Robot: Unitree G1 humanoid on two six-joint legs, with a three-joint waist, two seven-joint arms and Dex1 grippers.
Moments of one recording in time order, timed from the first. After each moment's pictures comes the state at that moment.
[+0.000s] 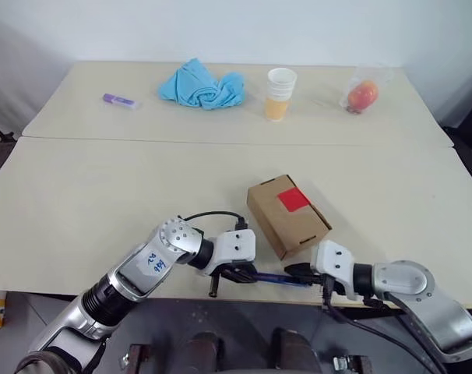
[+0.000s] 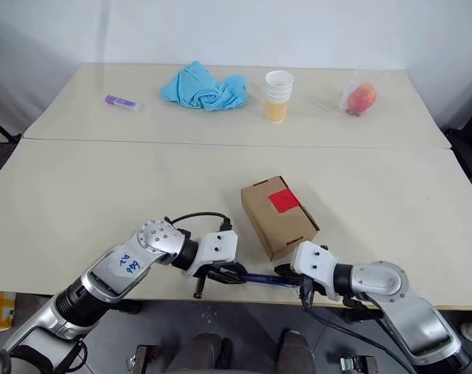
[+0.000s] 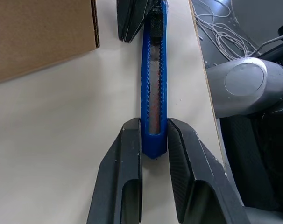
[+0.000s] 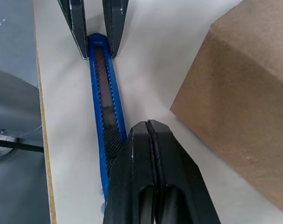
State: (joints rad) left arm -0.53 0.58 -0.54 -0.35 -0.12 0.73 -1.04; right arm 0.02 -0.79 0.14 -0.48 0.25 0.37 0.91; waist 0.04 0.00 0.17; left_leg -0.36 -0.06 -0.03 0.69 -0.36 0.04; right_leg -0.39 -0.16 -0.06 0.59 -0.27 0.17
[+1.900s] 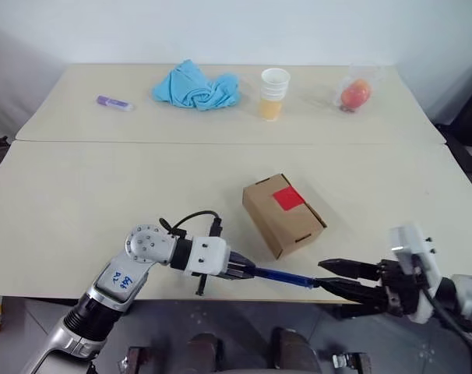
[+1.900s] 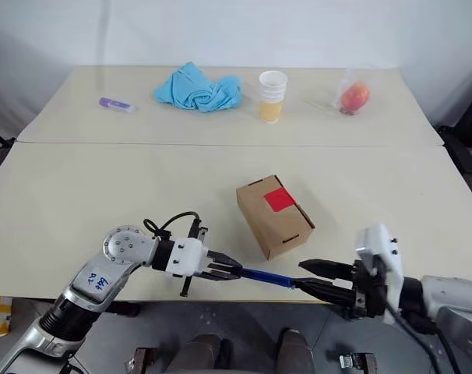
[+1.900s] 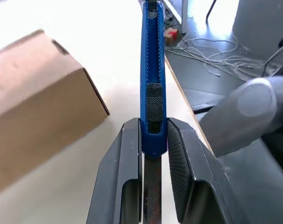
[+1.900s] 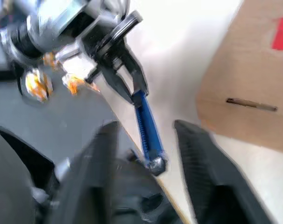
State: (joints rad) left arm -0.32 0.59 -0.30 -0.20 -0.21 -0.11 -1.15; right arm 0.35 -1.00 -0.57 -0.73 1.44 0.87 0.63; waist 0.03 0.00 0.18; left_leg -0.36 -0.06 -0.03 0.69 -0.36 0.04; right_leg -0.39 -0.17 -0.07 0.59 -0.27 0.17
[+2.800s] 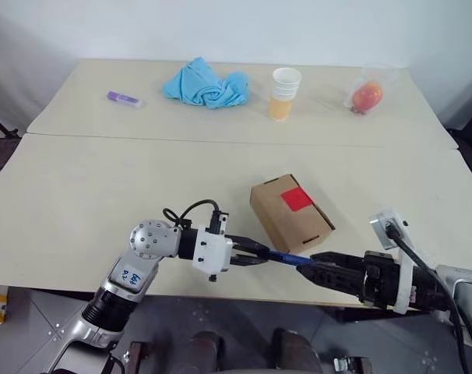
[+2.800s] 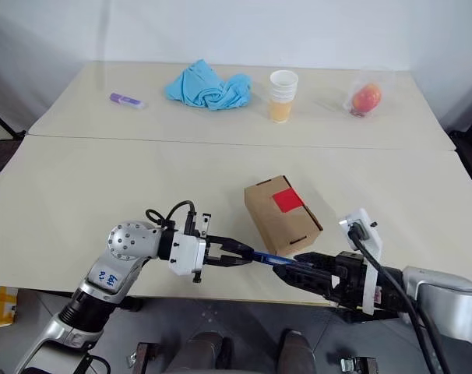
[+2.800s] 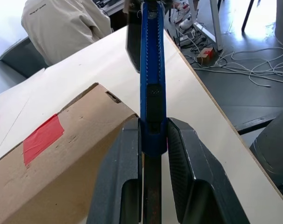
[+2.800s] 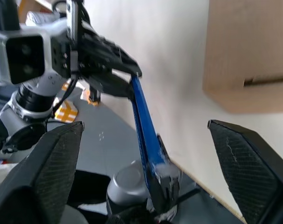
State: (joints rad) left arm -0.39 0.48 -0.29 -0.14 -0.17 -0.24 -1.09; right arm 0.20 -1.20 -0.28 -0.66 1.95 0.83 0.11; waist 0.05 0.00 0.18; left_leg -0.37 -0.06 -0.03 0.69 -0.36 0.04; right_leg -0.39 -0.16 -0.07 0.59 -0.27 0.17
